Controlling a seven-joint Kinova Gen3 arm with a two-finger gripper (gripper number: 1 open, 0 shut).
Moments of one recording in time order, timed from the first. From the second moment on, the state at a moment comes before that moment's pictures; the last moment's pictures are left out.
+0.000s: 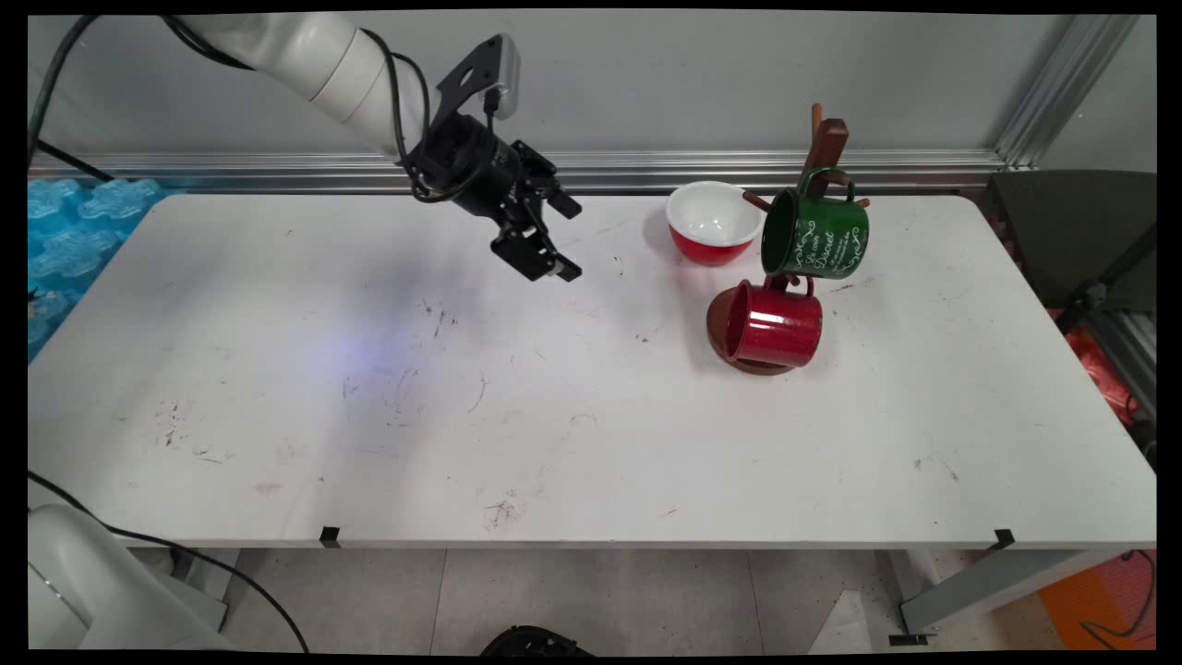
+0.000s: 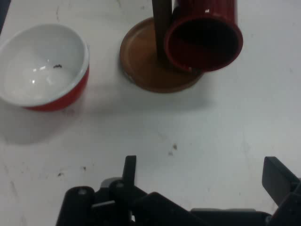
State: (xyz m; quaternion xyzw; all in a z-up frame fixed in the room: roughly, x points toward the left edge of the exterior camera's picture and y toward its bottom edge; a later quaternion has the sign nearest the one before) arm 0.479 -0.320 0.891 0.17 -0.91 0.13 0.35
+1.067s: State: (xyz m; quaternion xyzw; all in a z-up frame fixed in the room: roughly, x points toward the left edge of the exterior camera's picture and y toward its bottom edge) arm 0.426 -0.329 0.897 0.18 -0.87 0.10 0.45
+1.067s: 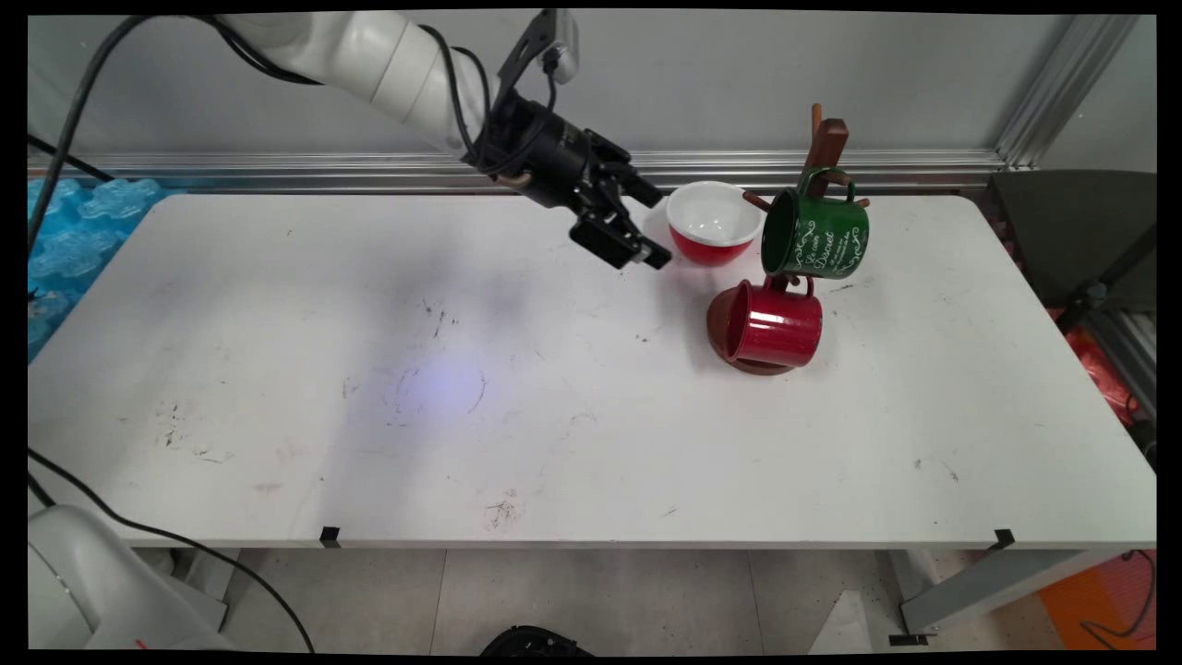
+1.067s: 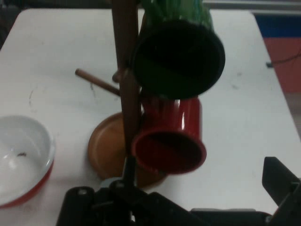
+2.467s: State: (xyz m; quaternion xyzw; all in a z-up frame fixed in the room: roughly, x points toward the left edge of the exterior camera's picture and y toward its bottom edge) arm 0.359 -0.347 0.860 0.22 -0.81 0.07 0.53
